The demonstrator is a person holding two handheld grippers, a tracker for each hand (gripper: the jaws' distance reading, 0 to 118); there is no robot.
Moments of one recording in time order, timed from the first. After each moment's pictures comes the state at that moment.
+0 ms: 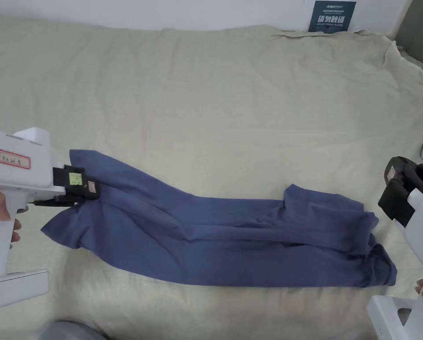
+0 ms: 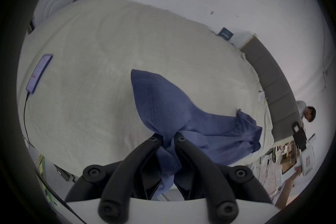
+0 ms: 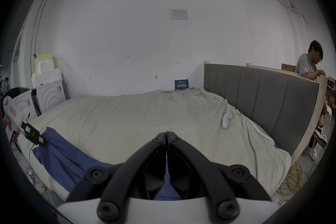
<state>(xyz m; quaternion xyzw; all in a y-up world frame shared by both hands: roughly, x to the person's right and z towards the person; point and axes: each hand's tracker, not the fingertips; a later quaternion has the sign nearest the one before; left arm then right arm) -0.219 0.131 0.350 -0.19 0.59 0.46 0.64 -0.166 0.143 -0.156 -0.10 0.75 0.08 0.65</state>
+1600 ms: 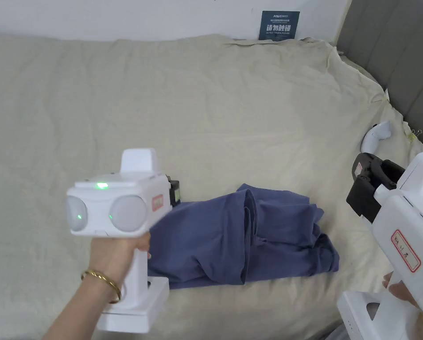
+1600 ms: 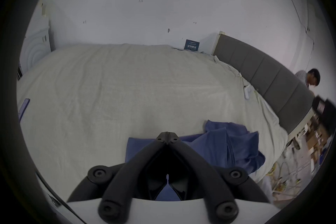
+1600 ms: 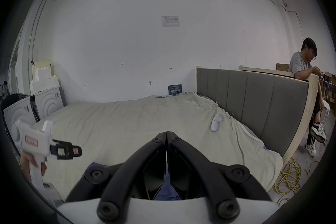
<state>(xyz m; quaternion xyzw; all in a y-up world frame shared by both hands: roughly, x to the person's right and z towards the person) -0.209 0.083 0.098 -0.17 0.64 0.27 0.70 -0.143 0.148 -0.198 -0.10 0.74 0.06 0.67</state>
